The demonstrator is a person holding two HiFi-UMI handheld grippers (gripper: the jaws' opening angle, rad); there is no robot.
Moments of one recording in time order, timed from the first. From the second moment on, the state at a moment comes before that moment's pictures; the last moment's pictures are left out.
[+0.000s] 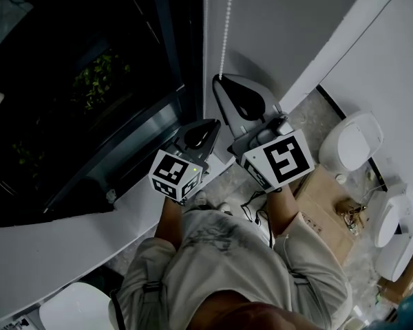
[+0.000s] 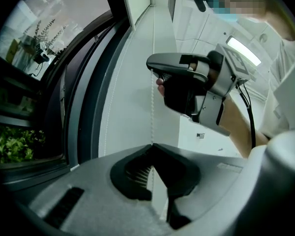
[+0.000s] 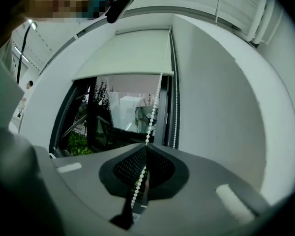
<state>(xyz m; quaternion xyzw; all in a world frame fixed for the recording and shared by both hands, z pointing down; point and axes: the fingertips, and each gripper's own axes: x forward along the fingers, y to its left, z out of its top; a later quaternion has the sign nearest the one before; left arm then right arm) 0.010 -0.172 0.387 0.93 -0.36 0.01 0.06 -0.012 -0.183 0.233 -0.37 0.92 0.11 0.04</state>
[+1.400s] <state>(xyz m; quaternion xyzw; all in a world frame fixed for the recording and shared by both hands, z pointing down) 0.016 -0.175 0.490 0.92 -0.36 0.07 0.14 -0.006 -0.183 0.323 -0.40 0.91 0.09 -0.01</state>
